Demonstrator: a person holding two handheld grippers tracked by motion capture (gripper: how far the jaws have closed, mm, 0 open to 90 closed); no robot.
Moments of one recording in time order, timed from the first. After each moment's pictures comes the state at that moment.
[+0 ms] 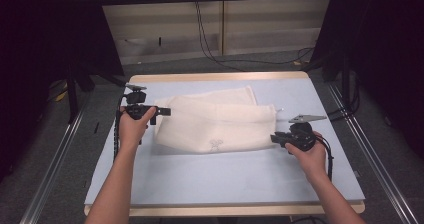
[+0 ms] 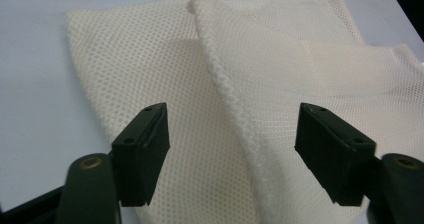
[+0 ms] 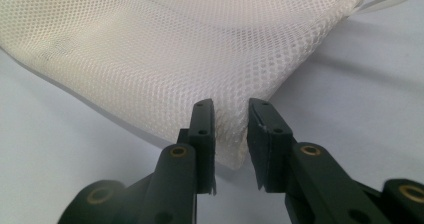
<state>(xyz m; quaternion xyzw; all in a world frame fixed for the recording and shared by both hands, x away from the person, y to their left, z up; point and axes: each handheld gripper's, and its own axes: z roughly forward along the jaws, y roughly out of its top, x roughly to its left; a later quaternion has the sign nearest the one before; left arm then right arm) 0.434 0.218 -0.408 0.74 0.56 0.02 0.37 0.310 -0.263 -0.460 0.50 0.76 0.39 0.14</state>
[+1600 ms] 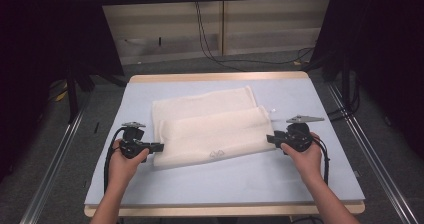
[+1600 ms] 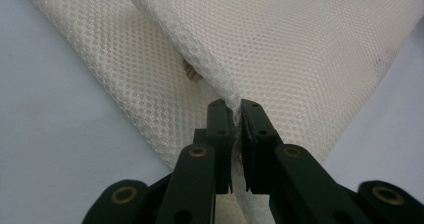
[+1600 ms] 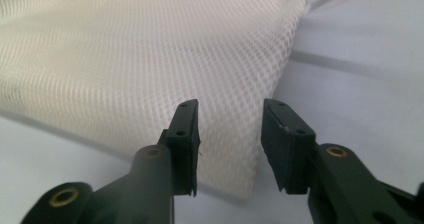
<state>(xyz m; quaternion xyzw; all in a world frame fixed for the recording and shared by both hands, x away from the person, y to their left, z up) 0.344 0.240 -0.449 0.80 0.46 0.00 0.38 0.313 -0.252 -0.462 0.52 0.74 0.40 0.15</state>
